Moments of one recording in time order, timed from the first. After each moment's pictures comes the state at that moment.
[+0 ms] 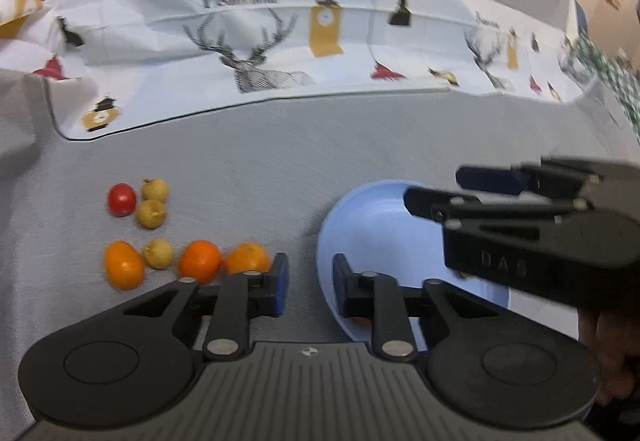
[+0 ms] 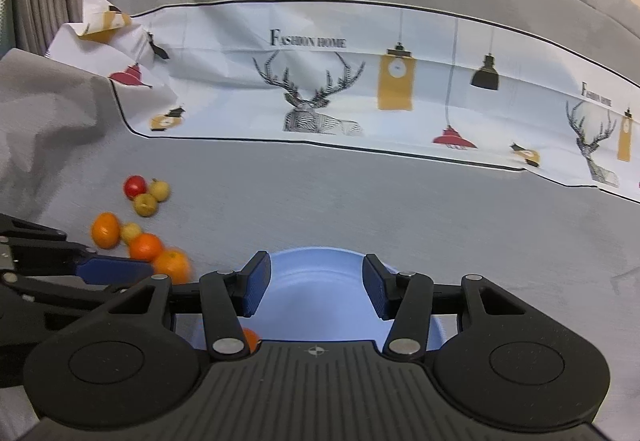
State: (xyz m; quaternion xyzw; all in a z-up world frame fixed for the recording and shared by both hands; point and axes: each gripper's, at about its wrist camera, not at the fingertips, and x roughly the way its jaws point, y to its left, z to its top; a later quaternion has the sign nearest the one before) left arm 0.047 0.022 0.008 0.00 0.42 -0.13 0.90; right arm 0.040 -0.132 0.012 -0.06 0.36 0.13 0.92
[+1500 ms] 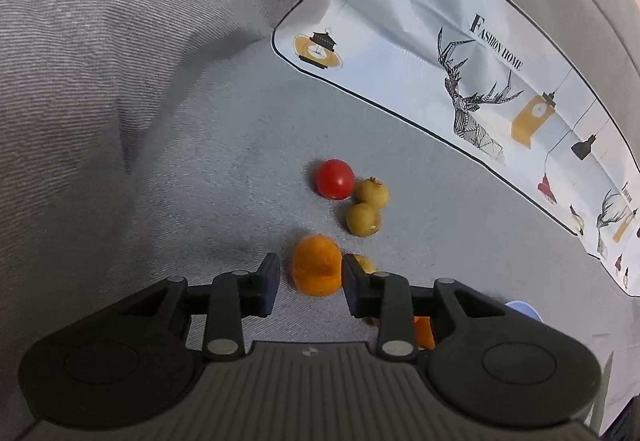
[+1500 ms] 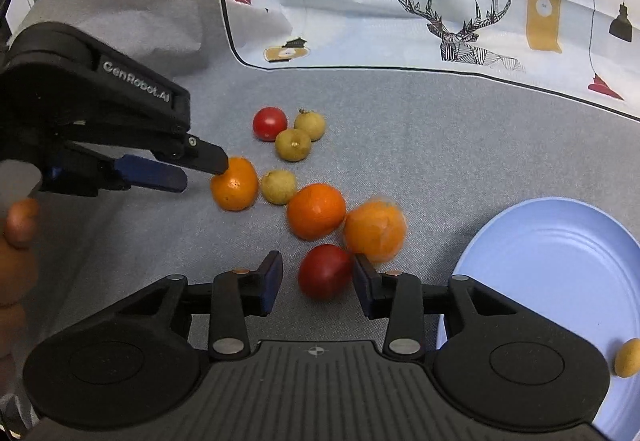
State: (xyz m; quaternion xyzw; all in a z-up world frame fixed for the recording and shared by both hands) left arm 0.092 0.168 -0.017 -0.23 0.47 0.07 0.85; right arm 0.047 -0.016 -0.060 -0.03 0.44 0.23 0.87
